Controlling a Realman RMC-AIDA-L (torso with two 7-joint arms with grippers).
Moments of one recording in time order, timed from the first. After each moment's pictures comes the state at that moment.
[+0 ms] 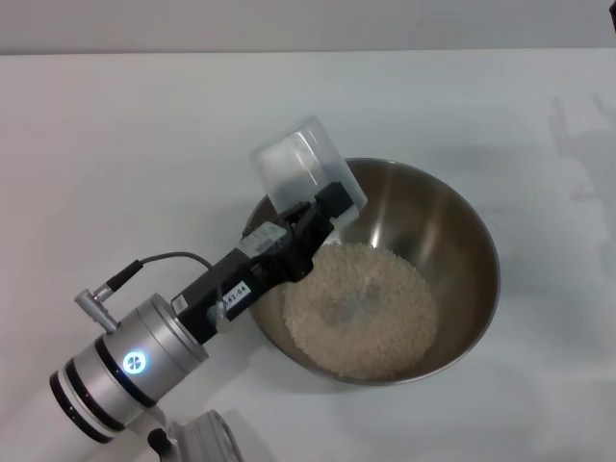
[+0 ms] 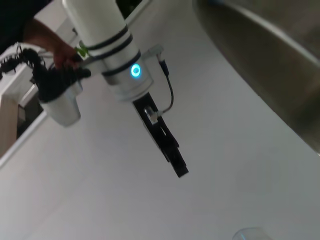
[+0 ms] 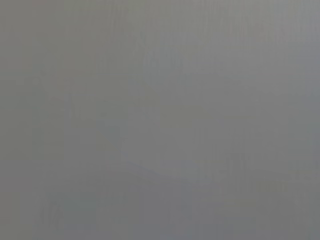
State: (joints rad) left arm -0.43 -2.08 -0.23 -0.38 2.42 1.45 2.17; right arm 0.44 2.07 -1.91 -0.19 0.53 -1.38 0.05
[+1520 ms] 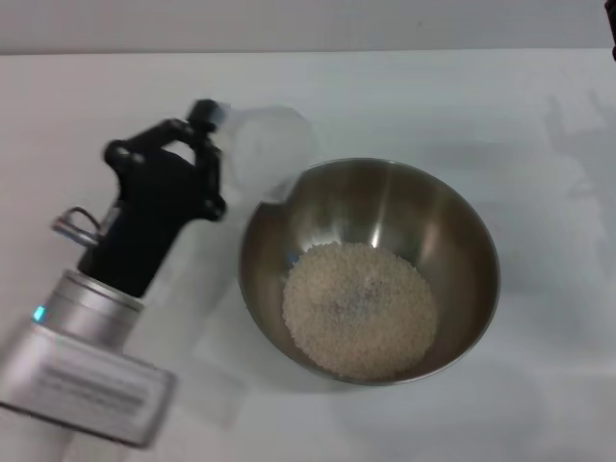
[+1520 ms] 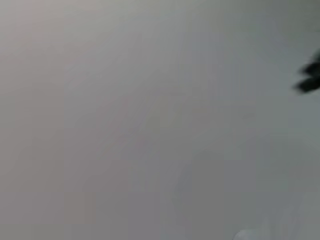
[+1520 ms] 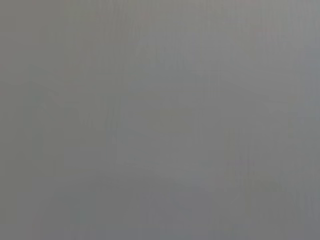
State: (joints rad) left arm -0.29 -2.08 -0.43 -0.52 2.30 1.46 0.94; right arm 0.45 2.08 -1.91 -0.19 0.53 -1.37 0.06
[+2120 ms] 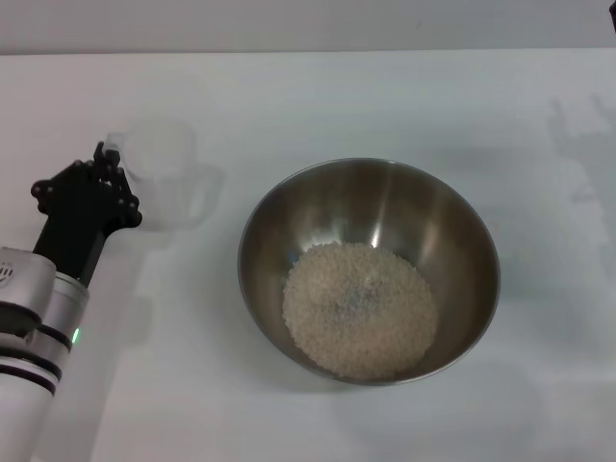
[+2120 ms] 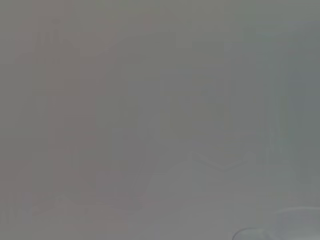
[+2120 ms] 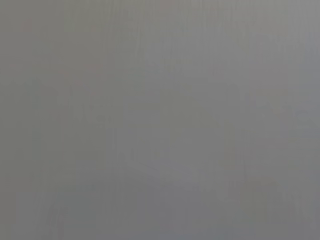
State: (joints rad) left arm -0.31 -2.08 -0.47 -0.48 1.92 1.15 0.29; right arm 0.44 2.08 -1.91 -0.19 0.53 -1.39 0.06
